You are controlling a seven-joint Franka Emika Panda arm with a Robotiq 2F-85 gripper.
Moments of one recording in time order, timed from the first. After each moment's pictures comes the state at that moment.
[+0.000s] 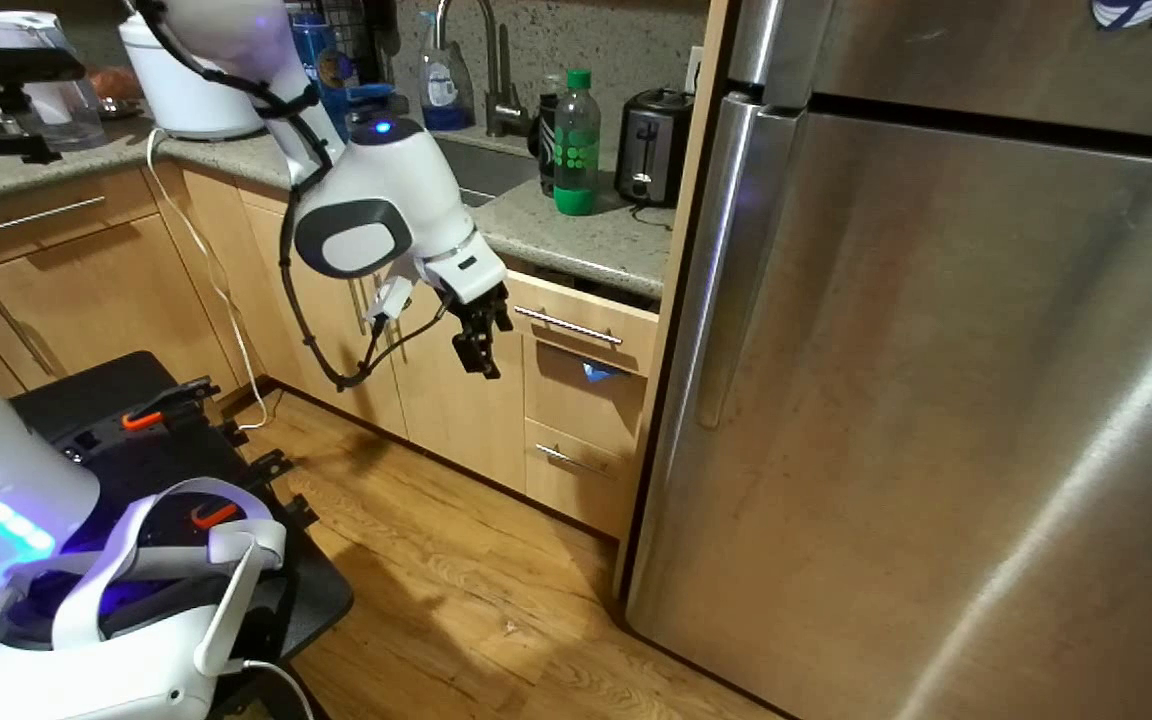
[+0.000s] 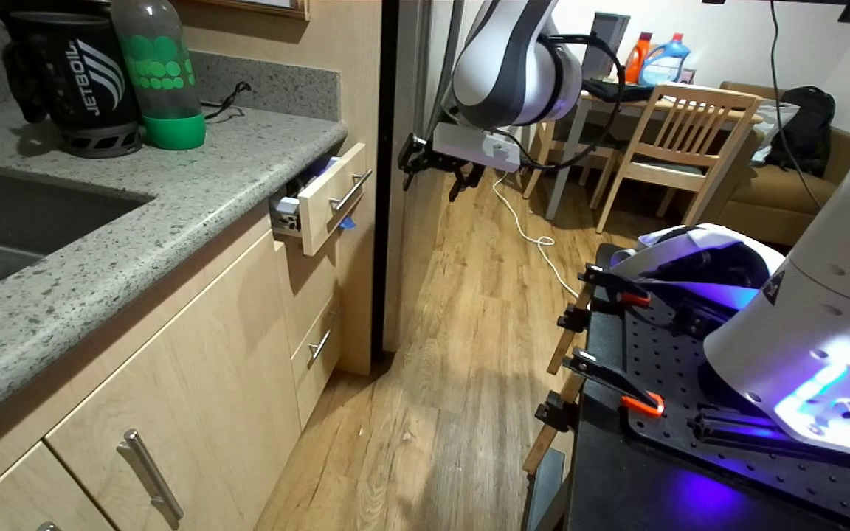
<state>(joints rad) -0.32 0.39 0.01 -2.48 0.20 3.24 0.49</state>
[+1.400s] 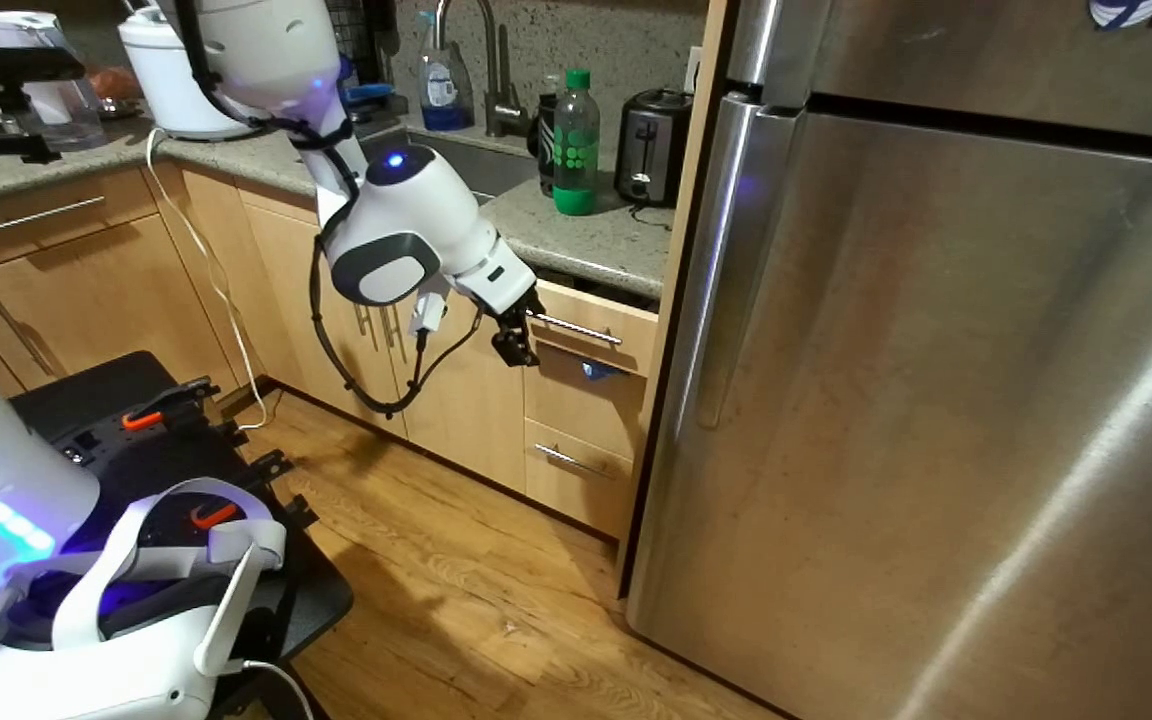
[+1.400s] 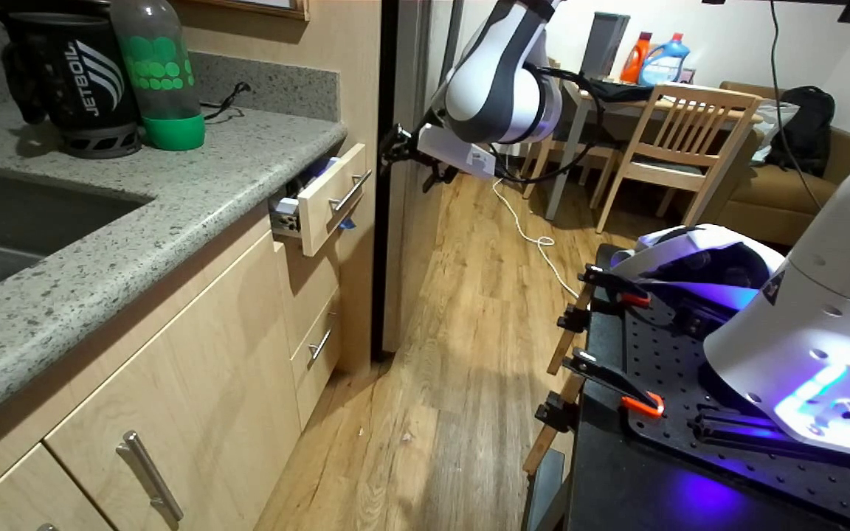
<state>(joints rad) -0.61 0.54 0.26 -2.38 0.09 3.46 0.48</state>
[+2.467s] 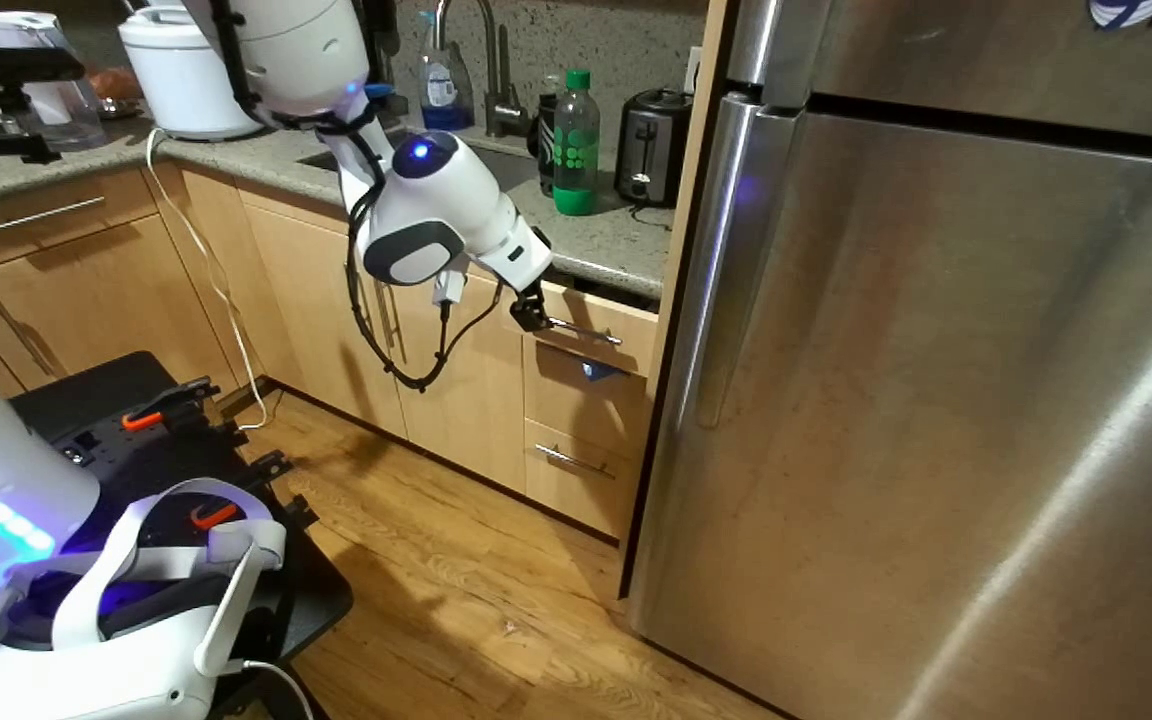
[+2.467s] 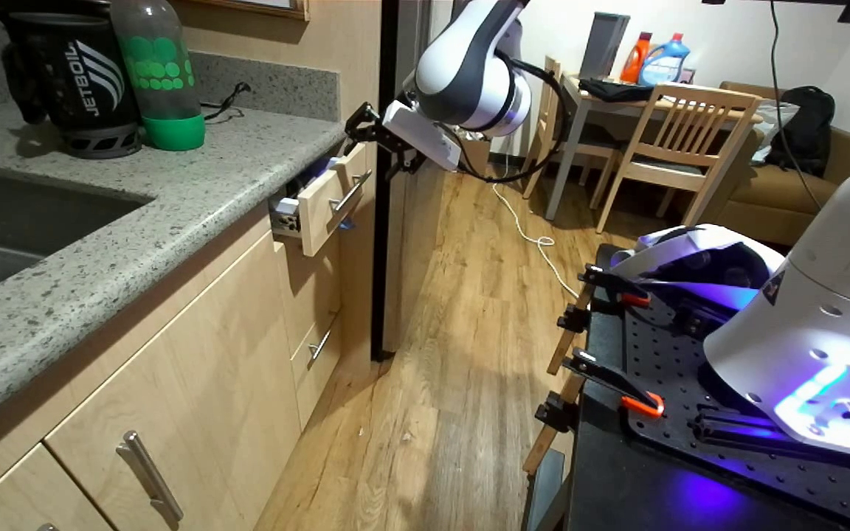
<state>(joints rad) -0.77 0.63 0.49 -2.26 0.08 3.46 0.48</state>
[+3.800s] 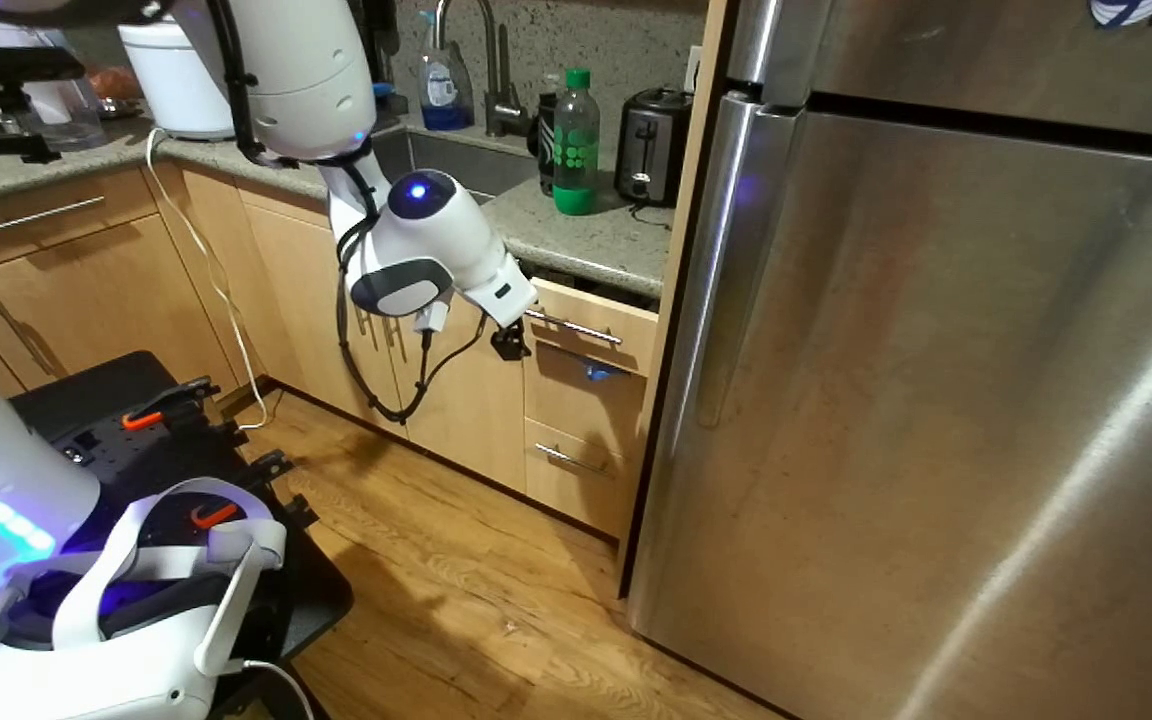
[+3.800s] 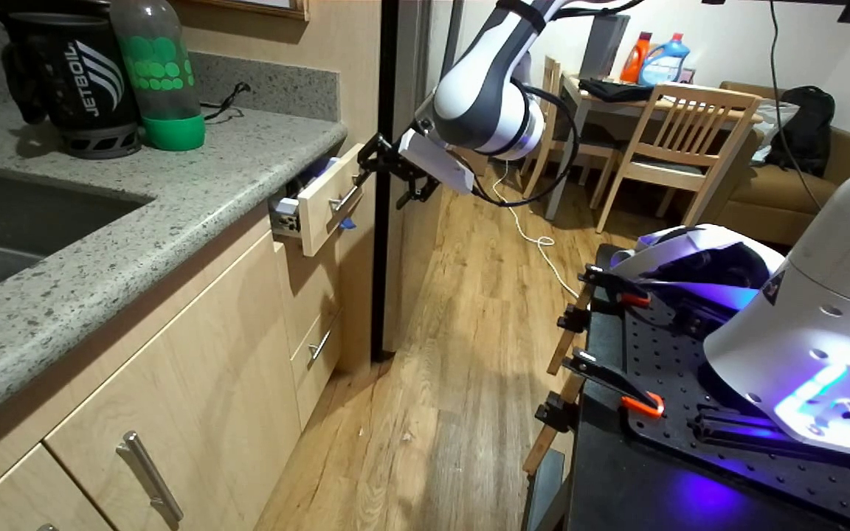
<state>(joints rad) -0.87 0.72 0.55 -2.30 0.00 3.46 0.48</state>
